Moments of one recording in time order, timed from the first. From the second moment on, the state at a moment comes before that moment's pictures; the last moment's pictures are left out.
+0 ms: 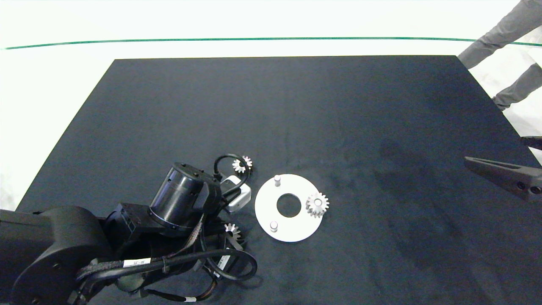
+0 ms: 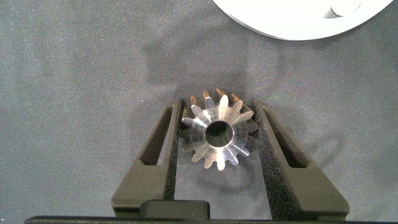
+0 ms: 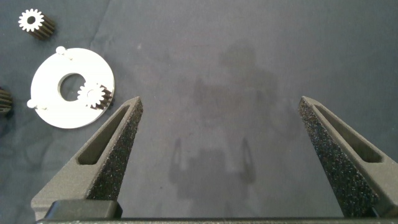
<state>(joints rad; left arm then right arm) -0.73 1.63 -0.81 -0.08 0.20 0.14 0.46 1.05 -0.91 0.10 -0.23 -0.08</state>
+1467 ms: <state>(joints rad) -0.89 1.57 -1.01 0.08 0.24 0.20 0.46 1.03 -0.91 0.11 -0.23 -0.09</state>
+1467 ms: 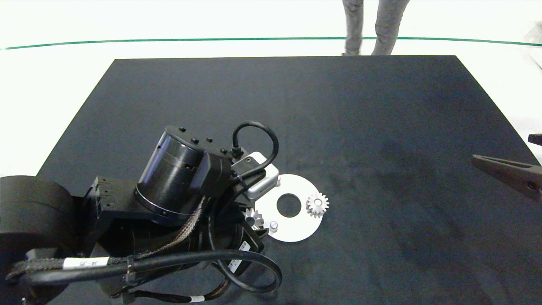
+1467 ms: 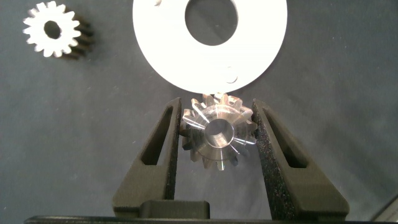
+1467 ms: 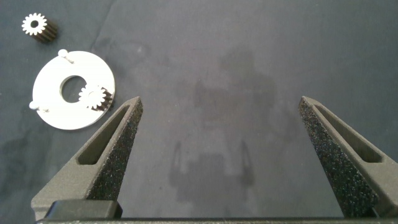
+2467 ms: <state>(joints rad) -0.91 1.73 -1.11 0.08 0.25 0.23 0.48 1.02 -0.91 0.11 -0.23 -0.10</state>
